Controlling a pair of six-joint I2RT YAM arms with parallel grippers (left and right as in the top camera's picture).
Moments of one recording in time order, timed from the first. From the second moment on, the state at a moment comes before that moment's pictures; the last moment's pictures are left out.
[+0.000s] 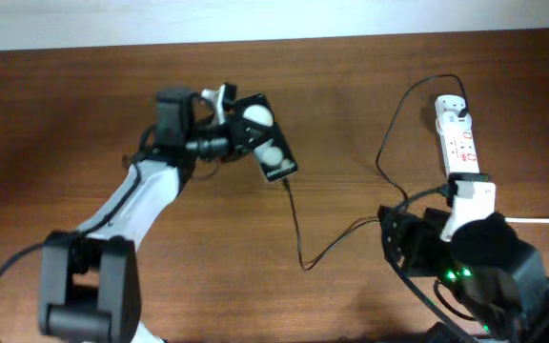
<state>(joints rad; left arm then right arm) -0.19 1.75 1.11 0.04 0.99 -0.76 0.68 0.79 1.28 -1.17 0.28 0.68</state>
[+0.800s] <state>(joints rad) -0.35 2.37 1.71 -0.48 0.86 -0.30 0.68 0.76 1.28 -1.23 0.29 0.68</state>
